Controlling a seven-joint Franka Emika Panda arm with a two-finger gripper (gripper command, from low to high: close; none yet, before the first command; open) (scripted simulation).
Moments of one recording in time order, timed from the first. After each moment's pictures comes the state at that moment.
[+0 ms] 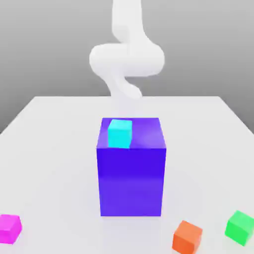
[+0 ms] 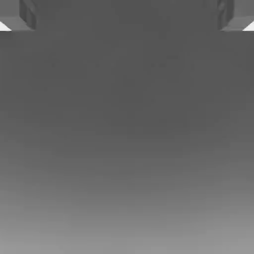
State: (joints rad) arm 0.01 -0.71 -0.05 -2.30 0.01 2.32 0.75
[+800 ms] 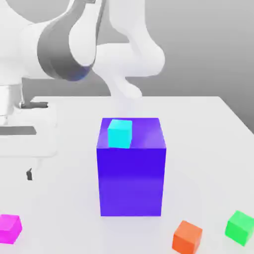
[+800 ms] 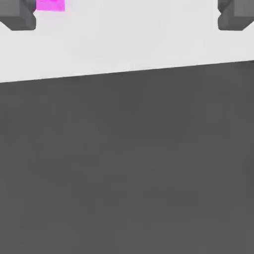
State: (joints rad) arm -0.08 0.17 -0.37 -2.28 0.29 2.55 0.21
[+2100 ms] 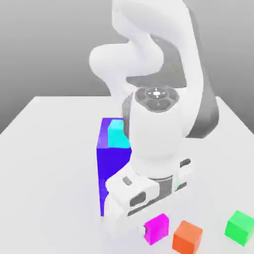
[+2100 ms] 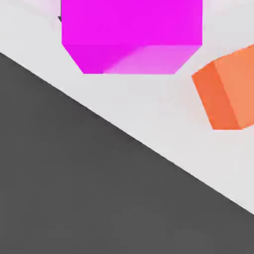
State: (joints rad) arm 0.33 0.24 -0.07 -2.37 0.08 2.59 0.25
